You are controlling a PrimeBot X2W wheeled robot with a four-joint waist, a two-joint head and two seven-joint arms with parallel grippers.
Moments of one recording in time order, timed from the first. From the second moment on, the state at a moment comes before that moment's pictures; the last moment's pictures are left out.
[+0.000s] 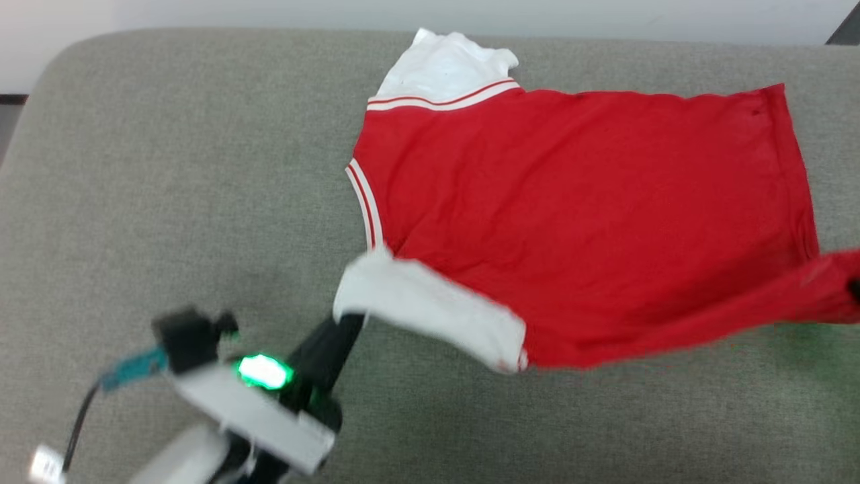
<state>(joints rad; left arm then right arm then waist) -0.27 0.60 -0.65 -0.12 -1.23 -0.13 -0.24 0.00 -0.58 -0.11 -0.17 0.83 0.13 0.38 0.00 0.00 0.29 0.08</state>
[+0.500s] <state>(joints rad) -0.71 0.45 -0.69 0.40 -1.39 -0.13 -0.19 -0.37 -0.60 0.03 0.17 0.84 0.13 0.33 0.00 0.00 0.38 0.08</state>
